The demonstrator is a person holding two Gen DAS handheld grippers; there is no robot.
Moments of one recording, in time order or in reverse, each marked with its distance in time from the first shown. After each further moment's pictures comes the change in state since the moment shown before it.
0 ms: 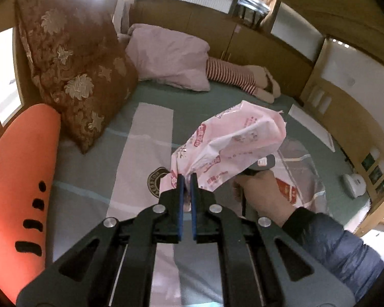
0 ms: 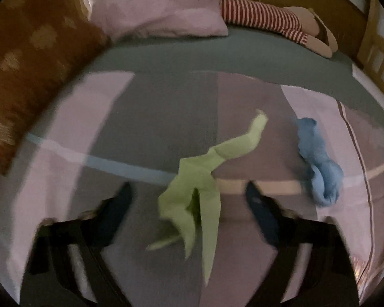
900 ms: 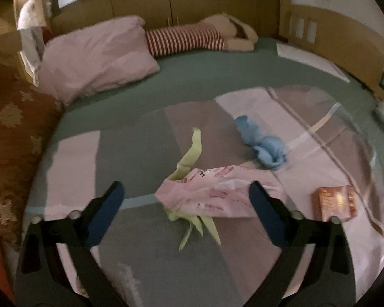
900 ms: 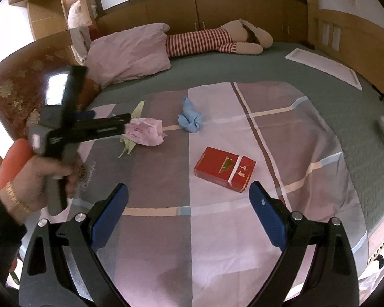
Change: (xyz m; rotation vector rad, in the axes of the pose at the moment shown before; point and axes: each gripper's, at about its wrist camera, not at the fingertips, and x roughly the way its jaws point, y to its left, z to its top) left arm 0.268 -0.149 0.039 0.421 0.134 0.016; right arm -0.231 -0.144 -0.179 0.189 -0.257 0.032
